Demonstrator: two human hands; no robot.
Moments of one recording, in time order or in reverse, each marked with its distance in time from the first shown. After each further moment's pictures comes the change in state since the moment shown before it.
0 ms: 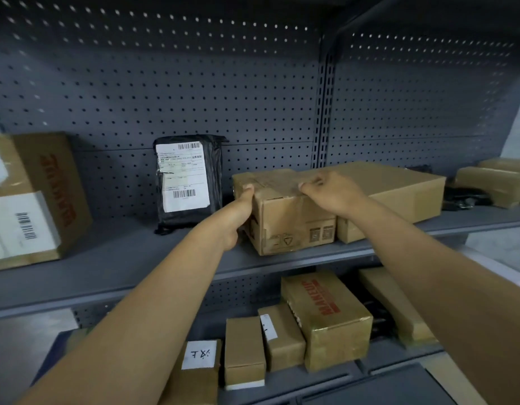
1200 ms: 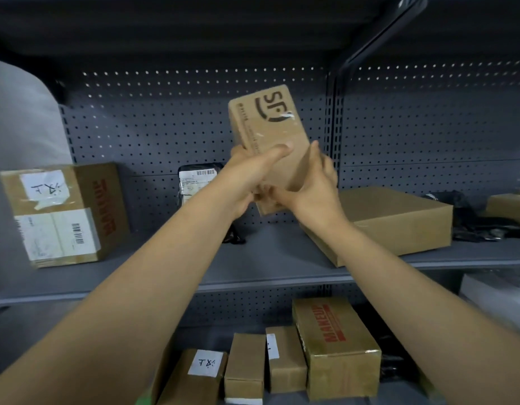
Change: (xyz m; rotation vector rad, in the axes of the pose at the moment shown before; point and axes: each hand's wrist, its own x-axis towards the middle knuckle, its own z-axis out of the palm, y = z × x) left_hand -0.087 0.096 0.043 -0.103 0.142 0.452; right_hand -0.037 -0.022 -0.029 0.507 0.266 -0.360
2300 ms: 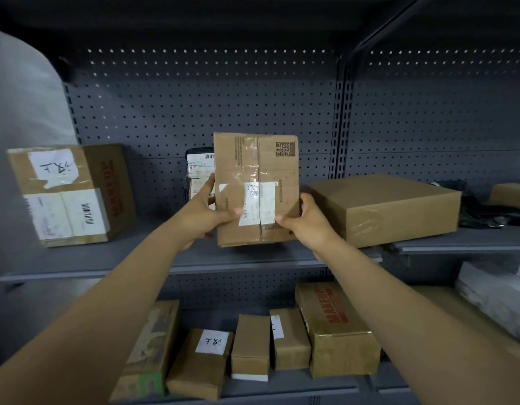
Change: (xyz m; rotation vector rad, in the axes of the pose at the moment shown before) left_hand -0.003 -0.101 -0.109 0.238 -0.065 -0.096; right_hand -0.032 0.040 0.050 0.281 -0.298 0.371
